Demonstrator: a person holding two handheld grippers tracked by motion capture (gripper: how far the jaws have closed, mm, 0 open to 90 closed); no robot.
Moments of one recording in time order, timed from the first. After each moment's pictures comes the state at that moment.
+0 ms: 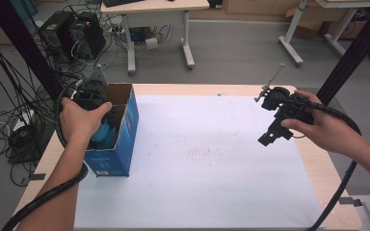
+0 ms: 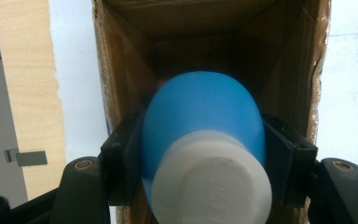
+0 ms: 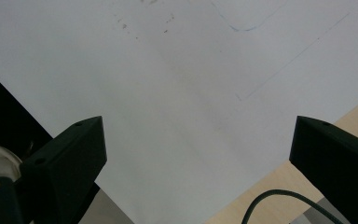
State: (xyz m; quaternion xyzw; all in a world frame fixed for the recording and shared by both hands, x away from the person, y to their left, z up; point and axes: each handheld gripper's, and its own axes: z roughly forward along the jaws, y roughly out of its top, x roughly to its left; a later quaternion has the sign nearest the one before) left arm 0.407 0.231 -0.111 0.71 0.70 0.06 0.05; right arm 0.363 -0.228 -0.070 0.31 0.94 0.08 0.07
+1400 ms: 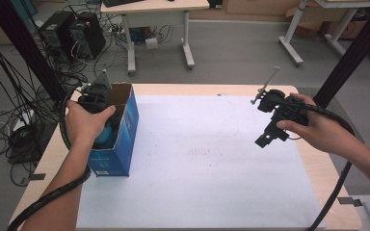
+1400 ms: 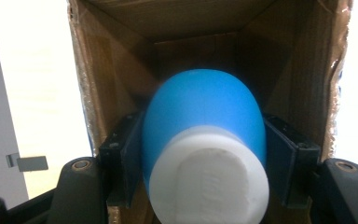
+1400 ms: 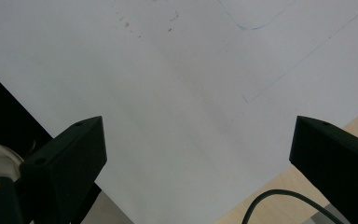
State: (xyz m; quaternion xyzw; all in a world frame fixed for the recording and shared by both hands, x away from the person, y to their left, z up) left arm 0.412 0.224 -0.124 0.72 0.69 0.07 0.04; right arm 0.370 -0.223 -0.079 0.32 0.94 0.08 0.06
